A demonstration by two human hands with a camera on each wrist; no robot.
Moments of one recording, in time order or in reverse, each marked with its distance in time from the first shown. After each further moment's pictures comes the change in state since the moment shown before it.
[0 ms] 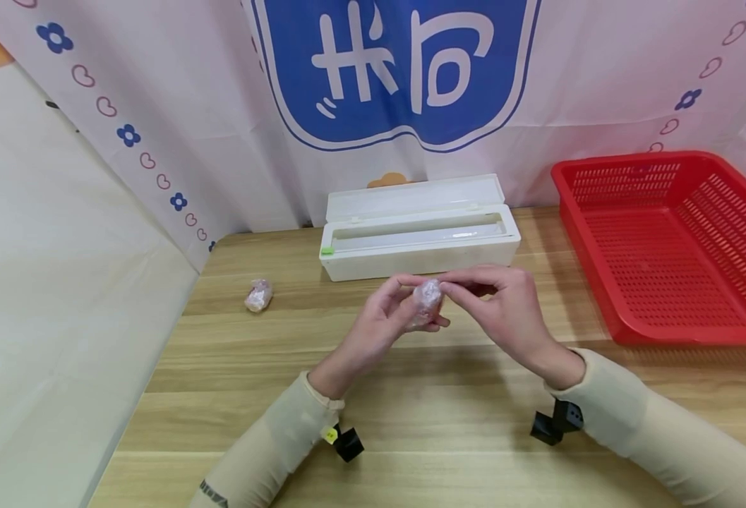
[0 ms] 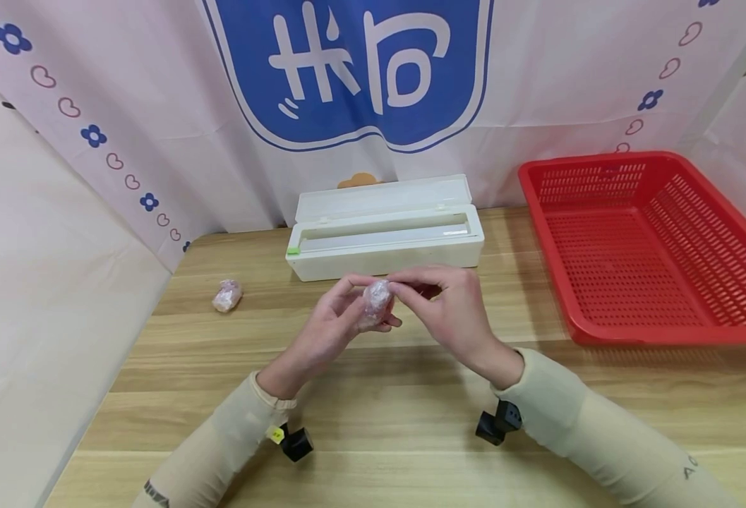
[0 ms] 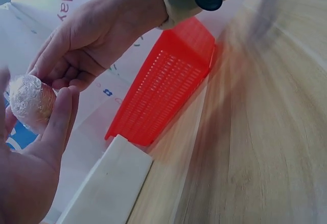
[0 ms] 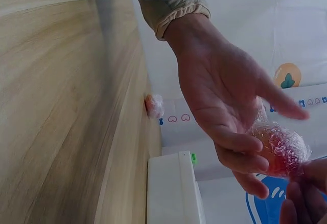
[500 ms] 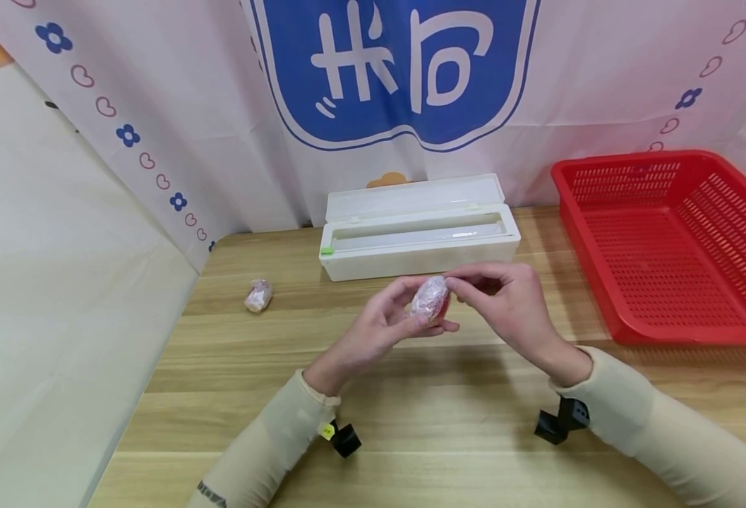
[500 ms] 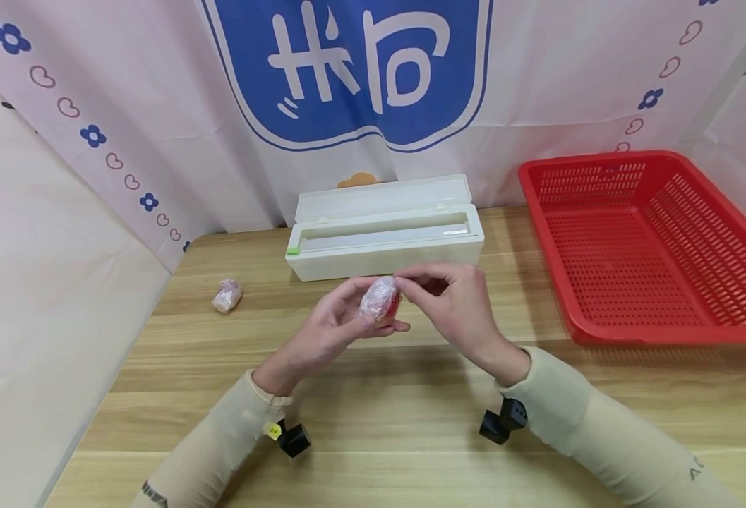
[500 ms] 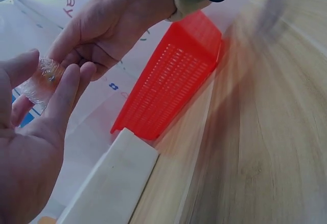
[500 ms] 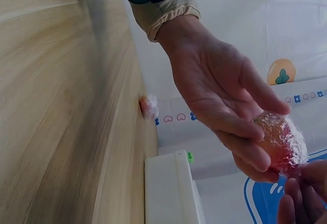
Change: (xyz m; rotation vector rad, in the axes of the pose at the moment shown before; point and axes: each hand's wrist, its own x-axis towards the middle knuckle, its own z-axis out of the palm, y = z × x) left_hand -0.002 0.003 -0.004 -0.065 -0.147 -0.009; right_hand 0.001 0.002 -0.006 0.091 -0.009 0.110
